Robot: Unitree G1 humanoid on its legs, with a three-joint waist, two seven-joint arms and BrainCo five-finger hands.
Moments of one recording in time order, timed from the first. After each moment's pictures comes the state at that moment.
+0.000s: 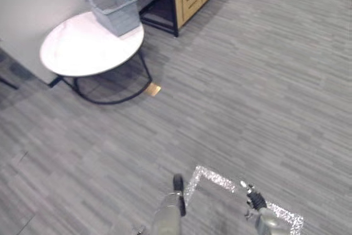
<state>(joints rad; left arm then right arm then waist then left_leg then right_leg) 0.16 0.06 0.38 1.10 -0.26 -0.16 0.10 -0.03 -0.02 -0.15 1.07 0.15 -0.14 0.00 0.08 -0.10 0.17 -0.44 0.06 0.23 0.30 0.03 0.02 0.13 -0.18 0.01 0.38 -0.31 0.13</state>
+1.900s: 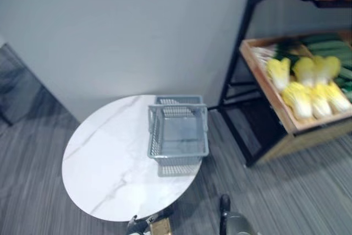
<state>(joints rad) 0.08 0.03 0.32 1.07 -0.14 -0.11 0.13 0.18 -0.05 -0.31 1.15 0.00 -0.09 0.01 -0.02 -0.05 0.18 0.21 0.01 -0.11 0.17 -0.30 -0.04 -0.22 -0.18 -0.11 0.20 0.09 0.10</state>
